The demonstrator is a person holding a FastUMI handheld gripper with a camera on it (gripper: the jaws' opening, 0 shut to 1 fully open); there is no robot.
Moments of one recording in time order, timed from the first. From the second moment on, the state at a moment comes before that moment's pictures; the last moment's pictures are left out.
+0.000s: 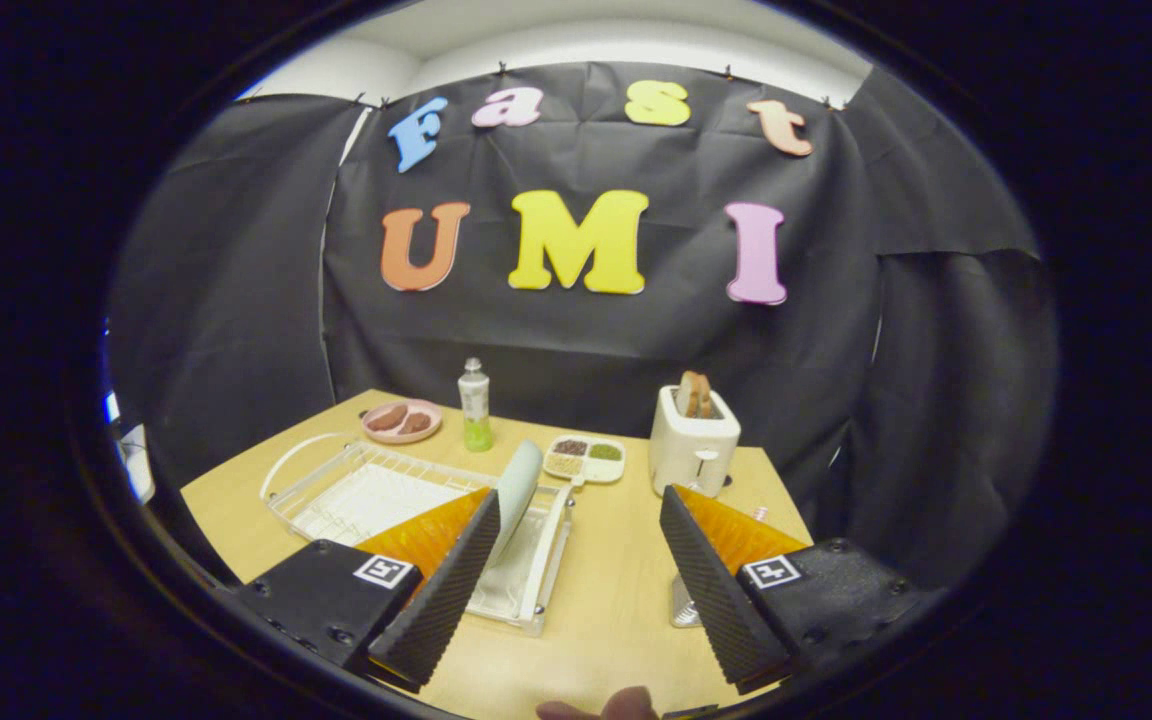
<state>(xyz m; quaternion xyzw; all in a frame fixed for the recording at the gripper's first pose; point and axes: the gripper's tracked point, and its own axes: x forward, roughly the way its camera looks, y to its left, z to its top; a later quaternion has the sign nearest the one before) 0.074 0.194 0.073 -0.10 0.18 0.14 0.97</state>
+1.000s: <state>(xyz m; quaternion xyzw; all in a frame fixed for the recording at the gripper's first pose) 0.165 0.283 -0.016 -0.01 0.46 0.11 0.88</state>
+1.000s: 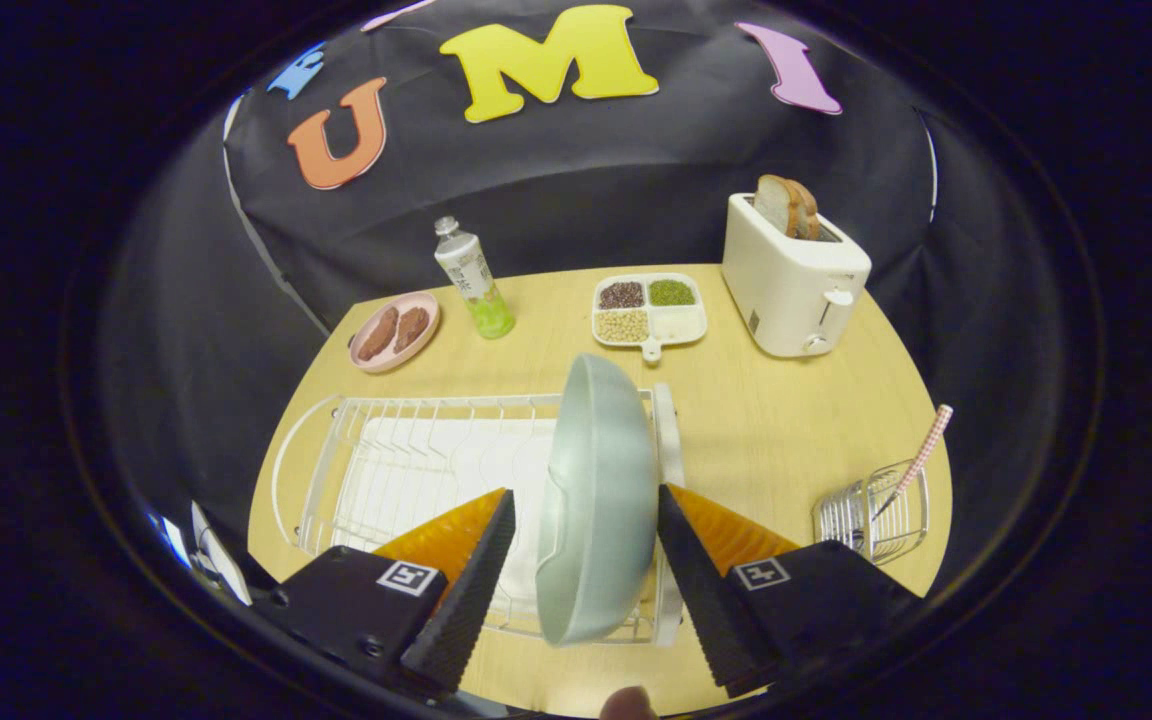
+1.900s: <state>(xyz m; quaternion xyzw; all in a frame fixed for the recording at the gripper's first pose) 0.163 0.272 -0.008 -0.07 0.49 -0.02 0.87</state>
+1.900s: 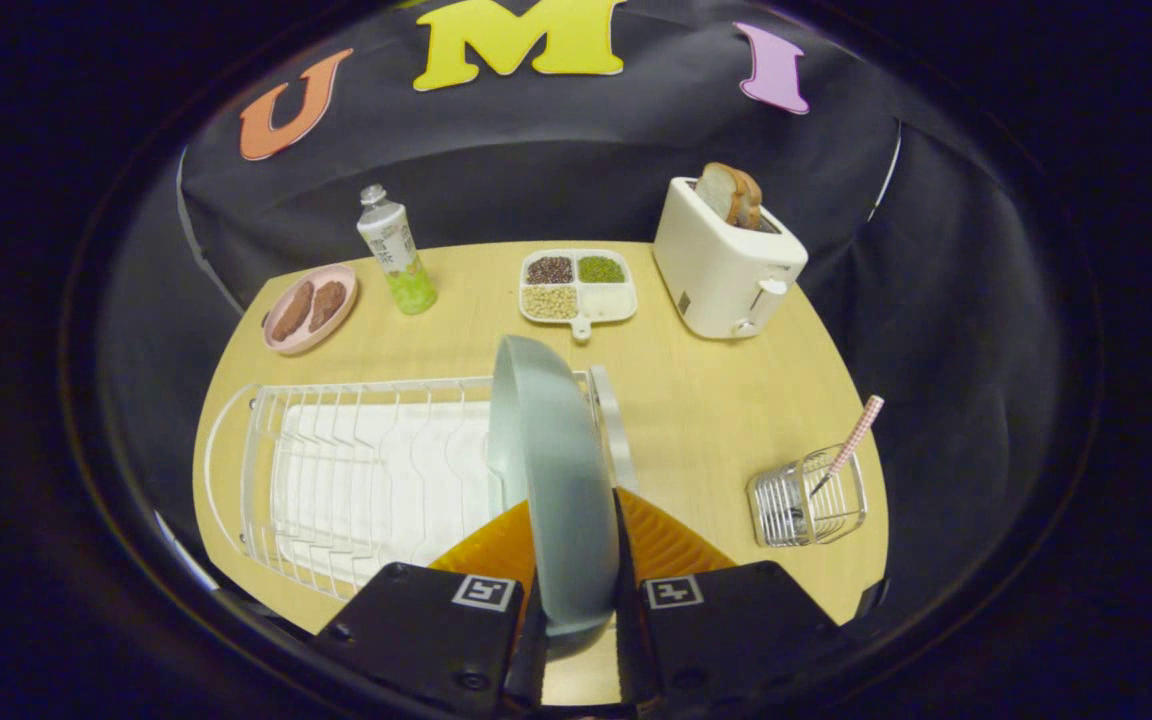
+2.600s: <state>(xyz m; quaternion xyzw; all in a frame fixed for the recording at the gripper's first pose) 0.137 0.284 0.039 -0.13 0.44 0.01 0.89</state>
